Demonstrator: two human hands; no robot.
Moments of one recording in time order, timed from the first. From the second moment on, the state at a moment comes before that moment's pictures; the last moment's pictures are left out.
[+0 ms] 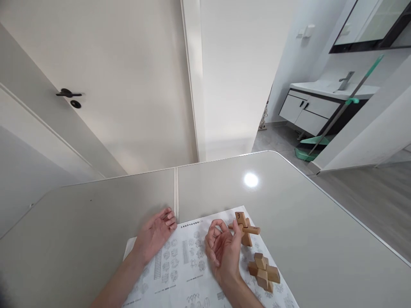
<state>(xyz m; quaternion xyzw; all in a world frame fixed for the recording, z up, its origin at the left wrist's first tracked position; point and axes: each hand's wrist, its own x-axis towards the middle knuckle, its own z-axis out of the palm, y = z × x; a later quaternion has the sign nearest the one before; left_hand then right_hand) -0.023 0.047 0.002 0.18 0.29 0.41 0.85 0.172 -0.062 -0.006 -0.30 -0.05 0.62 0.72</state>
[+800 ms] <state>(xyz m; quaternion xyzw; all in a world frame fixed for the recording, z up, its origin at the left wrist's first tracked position) -0.021 0.046 0.005 0.15 0.30 0.42 0.85 0.183 -0.060 -0.017 -0.25 0.02 0.62 0.74</state>
